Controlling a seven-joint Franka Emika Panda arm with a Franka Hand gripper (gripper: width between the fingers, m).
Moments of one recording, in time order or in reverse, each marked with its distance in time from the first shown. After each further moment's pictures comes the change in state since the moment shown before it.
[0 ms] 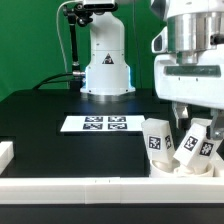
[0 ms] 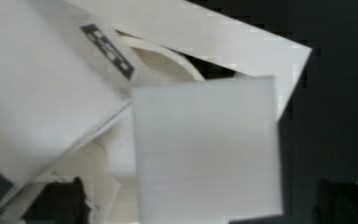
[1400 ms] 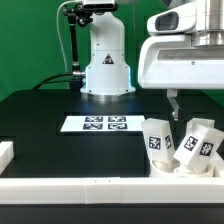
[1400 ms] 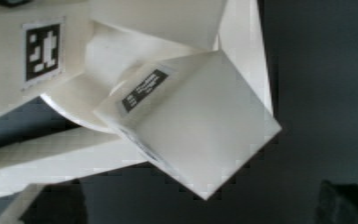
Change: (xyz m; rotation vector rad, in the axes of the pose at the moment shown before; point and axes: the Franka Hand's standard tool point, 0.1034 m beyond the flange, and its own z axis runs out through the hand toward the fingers) arm -0.006 -0.010 -0.015 -0.016 0.058 -1.036
